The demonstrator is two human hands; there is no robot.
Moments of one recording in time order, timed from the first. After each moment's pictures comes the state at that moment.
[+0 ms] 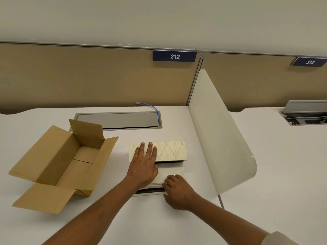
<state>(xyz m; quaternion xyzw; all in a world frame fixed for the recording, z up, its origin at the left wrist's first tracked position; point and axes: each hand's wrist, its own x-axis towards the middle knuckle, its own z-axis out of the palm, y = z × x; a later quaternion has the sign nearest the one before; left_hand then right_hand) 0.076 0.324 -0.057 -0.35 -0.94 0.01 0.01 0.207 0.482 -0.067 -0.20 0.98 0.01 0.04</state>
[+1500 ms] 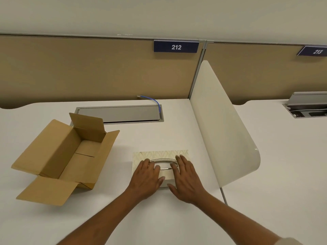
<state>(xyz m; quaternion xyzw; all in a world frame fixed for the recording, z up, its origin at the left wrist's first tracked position) 0.126 0.306 -0.076 -0.42 -0.91 -0.05 0.02 0.218 0.485 -0.058 -0.04 1.00 0.00 -0.05</state>
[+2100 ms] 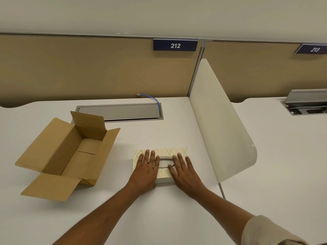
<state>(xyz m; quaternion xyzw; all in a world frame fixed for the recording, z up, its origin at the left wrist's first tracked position) 0.121 0.304 -0.082 -0.41 -0.90 0.09 -0.07 0.214 0.501 -0.101 -0.11 0.99 0.06 -0.01</state>
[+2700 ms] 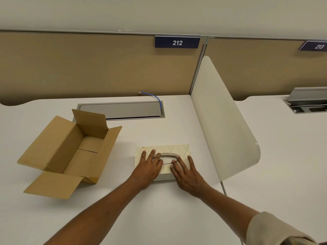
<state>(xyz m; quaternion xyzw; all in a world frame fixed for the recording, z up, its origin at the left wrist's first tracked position) 0.113 0.303 -0.071 -0.47 -0.87 0.15 -0.04 0.216 0.513 -0.116 -0.18 0.98 0.00 -0.13</state>
